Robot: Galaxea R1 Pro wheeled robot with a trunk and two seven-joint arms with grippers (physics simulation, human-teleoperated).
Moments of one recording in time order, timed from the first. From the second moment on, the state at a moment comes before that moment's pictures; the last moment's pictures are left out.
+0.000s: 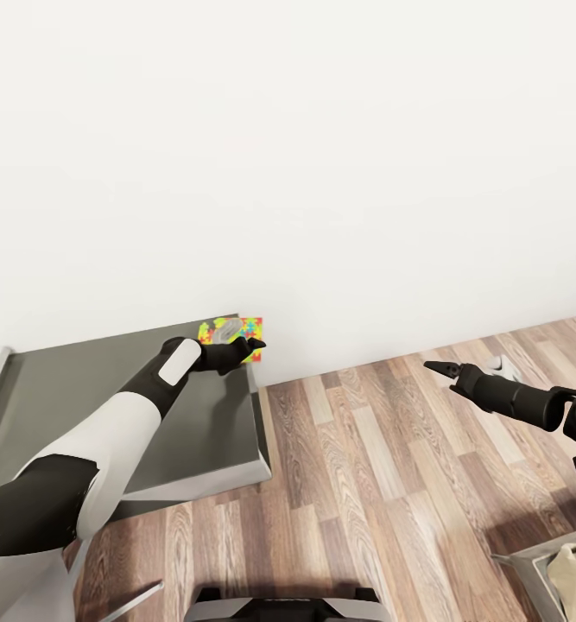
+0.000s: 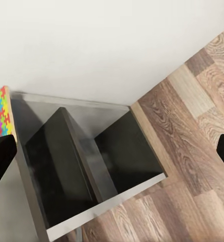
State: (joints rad) left arm -1.17 -0.03 -0.18 -0.48 0.90 0.67 0.01; right arm -0.54 -0.39 -0.21 -1.58 -1.29 1.04 -0.27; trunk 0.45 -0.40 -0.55
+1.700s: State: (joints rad) left arm -0.89 -0.04 -0.18 -0.96 0.96 0.78 -0.04; right arm -0.53 -0.38 -0.19 -1.47 -1.29 1.04 -0.11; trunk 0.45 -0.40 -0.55
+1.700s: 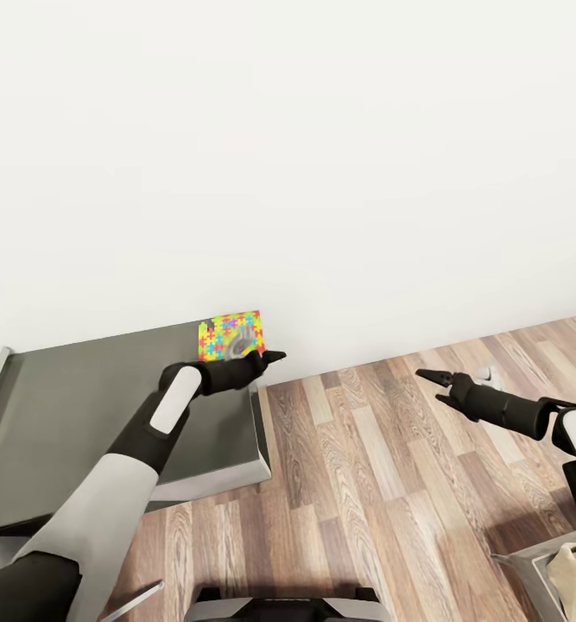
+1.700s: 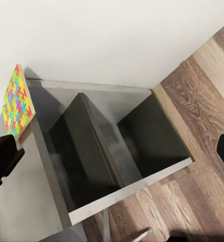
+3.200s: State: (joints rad) left arm -0.59 0.03 -0.03 -1.60 1.24 0.91 -0.01; right arm -0.78 -0.29 -0.06 -0.91 -1.25 0.84 0.25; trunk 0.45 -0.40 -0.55
